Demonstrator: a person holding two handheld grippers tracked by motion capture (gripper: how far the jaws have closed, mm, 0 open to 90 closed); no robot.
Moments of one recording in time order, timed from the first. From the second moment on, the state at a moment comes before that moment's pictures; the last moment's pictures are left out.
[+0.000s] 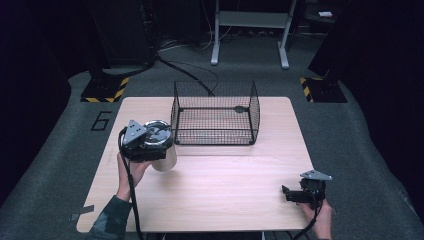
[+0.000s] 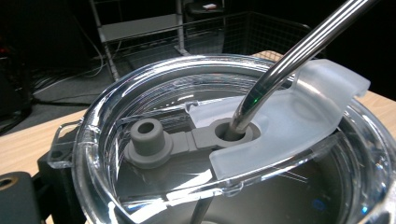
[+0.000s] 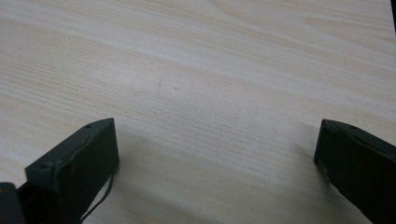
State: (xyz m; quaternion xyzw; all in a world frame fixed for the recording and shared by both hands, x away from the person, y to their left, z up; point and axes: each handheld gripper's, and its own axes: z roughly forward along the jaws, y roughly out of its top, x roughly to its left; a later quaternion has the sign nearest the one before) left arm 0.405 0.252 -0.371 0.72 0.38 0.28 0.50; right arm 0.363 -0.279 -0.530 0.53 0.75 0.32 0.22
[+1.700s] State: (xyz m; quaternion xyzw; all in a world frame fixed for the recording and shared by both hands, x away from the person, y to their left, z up) left arm 0.466 0.173 -0.301 0.76 0.31 0.25 0.52; right arm 0.362 -0.278 -0.530 0.54 0.75 0.32 0.22
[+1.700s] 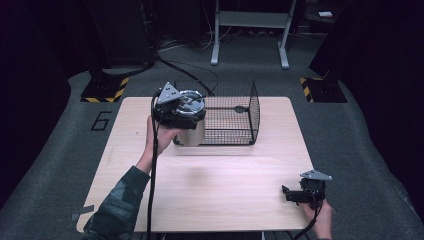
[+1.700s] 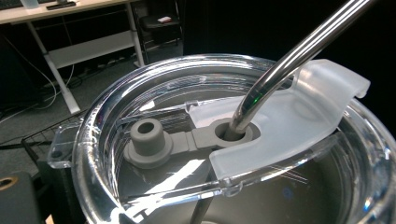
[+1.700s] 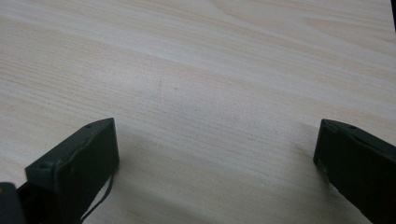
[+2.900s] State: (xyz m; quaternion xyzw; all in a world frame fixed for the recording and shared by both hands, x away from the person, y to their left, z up) left arm 0.532 0.130 -0.295 0.75 0.34 0.27 0.51; right arm 0.366 -0.278 -0.530 0.53 0.75 0.32 0.22
